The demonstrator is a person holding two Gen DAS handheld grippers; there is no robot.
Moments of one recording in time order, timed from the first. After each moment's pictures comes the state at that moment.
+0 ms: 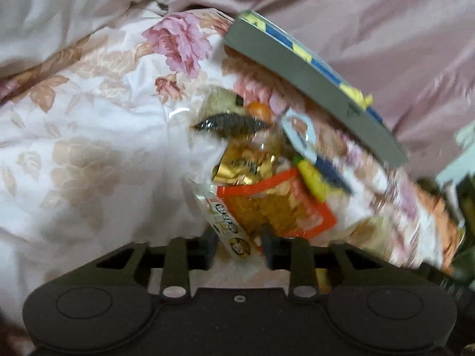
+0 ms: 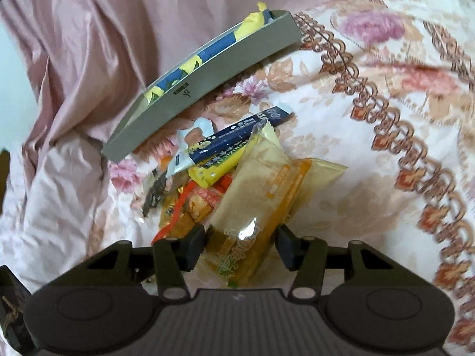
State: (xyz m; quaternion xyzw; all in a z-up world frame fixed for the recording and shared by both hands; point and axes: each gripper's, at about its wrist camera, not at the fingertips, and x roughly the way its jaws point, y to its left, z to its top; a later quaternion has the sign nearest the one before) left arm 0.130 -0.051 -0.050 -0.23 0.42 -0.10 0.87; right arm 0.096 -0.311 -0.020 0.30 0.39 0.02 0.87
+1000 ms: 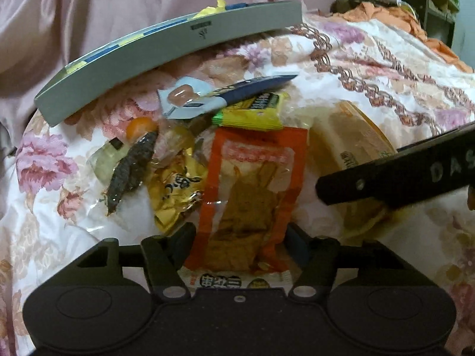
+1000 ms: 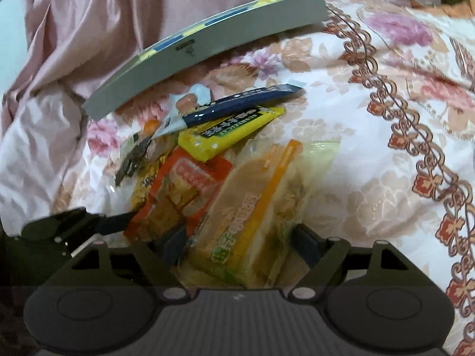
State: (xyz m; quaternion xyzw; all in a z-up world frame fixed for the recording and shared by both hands) left arm 0.155 -0.122 -0.062 0.21 0.37 -0.29 0.86; right arm 0.116 -0.279 -0.040 0.21 0.42 0.01 0.88
